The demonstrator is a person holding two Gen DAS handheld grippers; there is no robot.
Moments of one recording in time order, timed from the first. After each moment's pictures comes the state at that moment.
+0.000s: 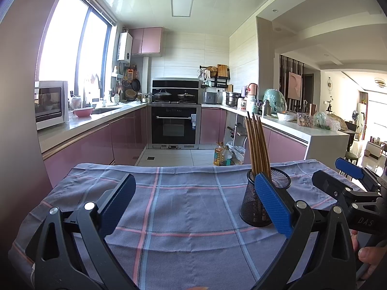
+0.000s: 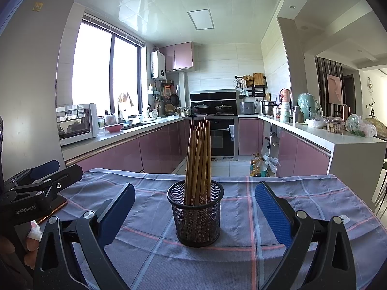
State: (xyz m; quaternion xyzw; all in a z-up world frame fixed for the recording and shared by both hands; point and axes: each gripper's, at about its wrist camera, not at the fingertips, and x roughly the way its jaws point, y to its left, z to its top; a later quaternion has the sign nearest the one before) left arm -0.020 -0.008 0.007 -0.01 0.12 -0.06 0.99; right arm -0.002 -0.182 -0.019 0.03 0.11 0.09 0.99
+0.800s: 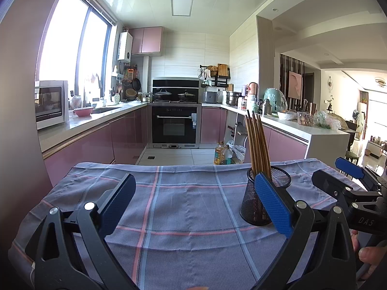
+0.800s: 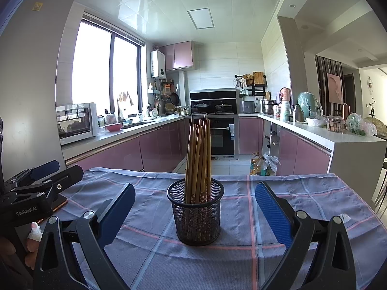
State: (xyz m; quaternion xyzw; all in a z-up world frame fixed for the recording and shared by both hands) left arm -0.019 -0.009 0.008 -0.01 0.12 -0.06 0.99; right arm -0.002 -0.182 -0.019 0.03 0.12 0.09 0.99
